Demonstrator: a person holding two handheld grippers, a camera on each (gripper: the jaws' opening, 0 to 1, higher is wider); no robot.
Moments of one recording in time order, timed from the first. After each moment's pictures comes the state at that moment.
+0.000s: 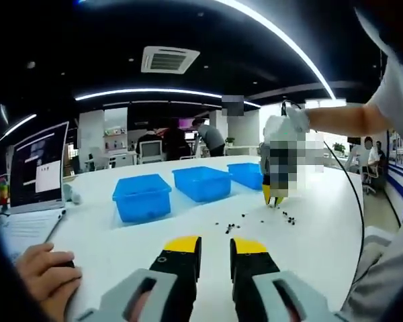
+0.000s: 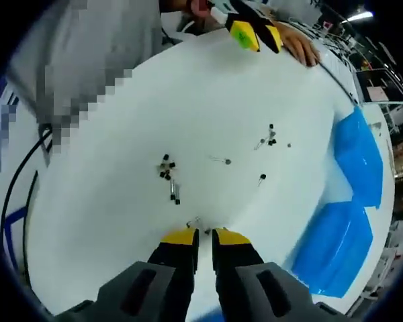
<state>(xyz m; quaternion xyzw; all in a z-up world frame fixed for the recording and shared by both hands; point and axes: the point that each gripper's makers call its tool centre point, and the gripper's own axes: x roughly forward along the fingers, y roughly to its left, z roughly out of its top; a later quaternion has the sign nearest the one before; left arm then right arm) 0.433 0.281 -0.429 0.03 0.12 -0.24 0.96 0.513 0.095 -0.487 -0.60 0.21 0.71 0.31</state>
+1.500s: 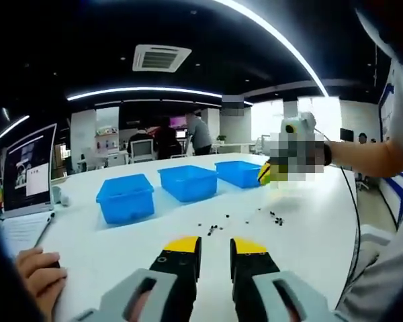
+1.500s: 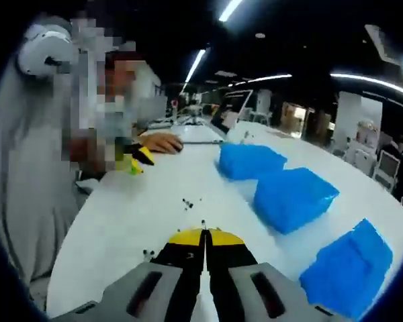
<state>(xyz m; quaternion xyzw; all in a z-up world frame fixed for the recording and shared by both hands) 0.429 0.252 -0.432 0.04 0.13 -0.26 0.96 0.527 0.095 -0.415 -0.15 0.12 0.61 0.77</state>
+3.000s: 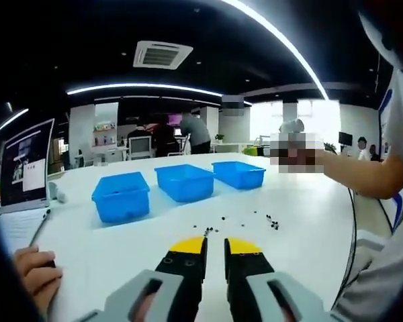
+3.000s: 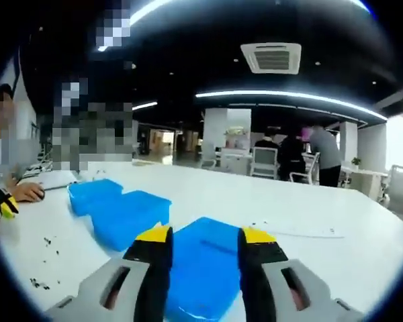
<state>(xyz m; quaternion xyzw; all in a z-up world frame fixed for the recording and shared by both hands) 0.430 0.248 -0.428 0.02 0.13 -0.27 0.95 0.672 -0.026 -0.365 -0.07 0.05 0.26 0.96</state>
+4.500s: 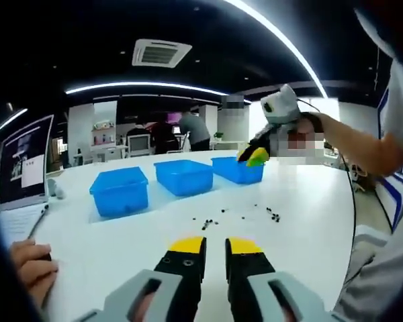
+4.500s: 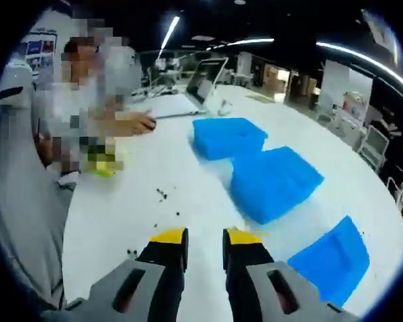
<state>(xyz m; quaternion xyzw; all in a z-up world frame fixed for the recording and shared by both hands) 0.428 0.249 -0.442 0.03 0.14 -0.28 0.95 0.539 0.107 -0.432 -0.28 0.28 0.58 0.71</state>
